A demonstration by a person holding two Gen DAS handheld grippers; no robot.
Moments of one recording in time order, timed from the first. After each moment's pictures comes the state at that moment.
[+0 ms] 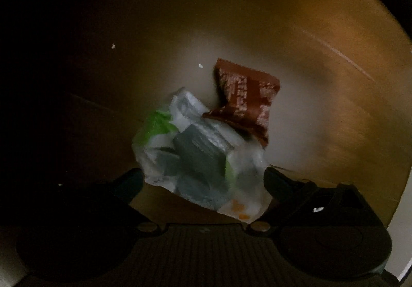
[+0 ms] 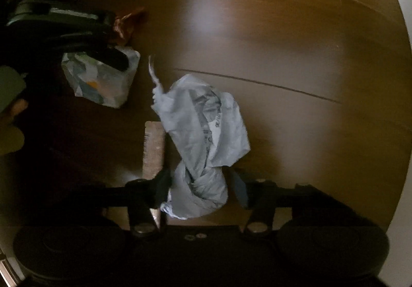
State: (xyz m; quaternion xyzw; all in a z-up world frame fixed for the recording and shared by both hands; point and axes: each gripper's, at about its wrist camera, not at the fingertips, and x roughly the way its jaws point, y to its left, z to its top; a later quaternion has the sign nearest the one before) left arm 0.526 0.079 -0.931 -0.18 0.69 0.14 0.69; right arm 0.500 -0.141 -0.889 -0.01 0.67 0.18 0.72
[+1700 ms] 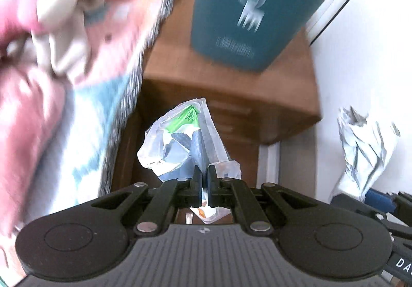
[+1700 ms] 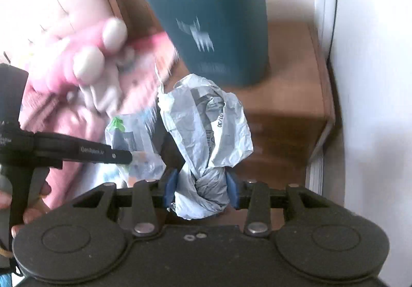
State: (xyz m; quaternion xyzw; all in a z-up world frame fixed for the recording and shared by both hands) left arm 0.506 0.042 -0.252 -0.13 0.54 0.05 0.83; right arm 0.516 -0.178 -0.212 0.04 0.48 0.20 0.86
